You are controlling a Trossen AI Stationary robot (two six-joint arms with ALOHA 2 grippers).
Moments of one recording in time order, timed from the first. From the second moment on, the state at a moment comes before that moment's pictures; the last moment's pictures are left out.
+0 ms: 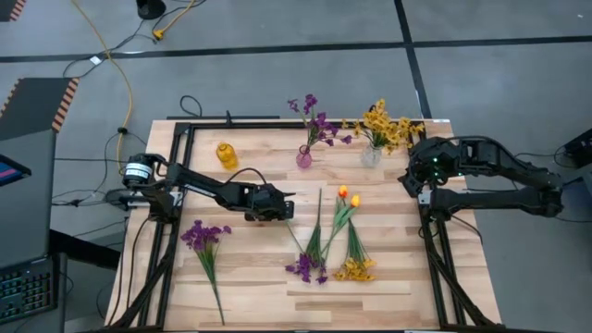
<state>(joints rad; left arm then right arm) -0.01 1.75 0.88 -0.12 -0.06 -1.49 -0.27 0.69 0.98 -1.28 0.11 0.51</state>
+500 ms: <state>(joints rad) -0.01 1.75 0.88 -0.11 -0.07 -1.44 -0.27 0.69 0.98 -1.28 0.11 0.52</state>
